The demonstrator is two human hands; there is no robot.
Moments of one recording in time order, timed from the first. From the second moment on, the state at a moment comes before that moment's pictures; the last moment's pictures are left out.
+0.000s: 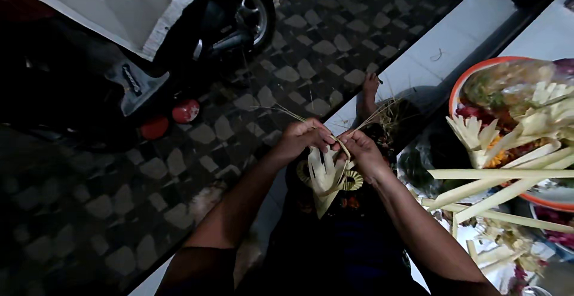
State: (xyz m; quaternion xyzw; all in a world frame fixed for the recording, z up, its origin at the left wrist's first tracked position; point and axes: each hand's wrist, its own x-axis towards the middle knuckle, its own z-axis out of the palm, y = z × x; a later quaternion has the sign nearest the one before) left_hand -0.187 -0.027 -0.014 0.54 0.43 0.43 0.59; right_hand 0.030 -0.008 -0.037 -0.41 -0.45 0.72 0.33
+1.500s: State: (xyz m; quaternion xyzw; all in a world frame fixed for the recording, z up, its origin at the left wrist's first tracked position) left_hand -0.179 0.001 -0.025 0.55 0.52 0.38 0.53; right_hand 0.035 0.044 -0.021 -0.31 -0.90 0.16 0.26
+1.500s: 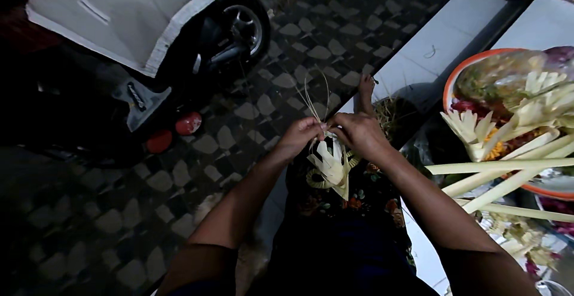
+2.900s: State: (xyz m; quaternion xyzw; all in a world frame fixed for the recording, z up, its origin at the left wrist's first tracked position) left_hand -0.183 -0.017 -0.015 0.51 0.53 0.41 0.54; right_hand 0.034 0.020 -0.032 -0.34 -0.84 0.28 0.33
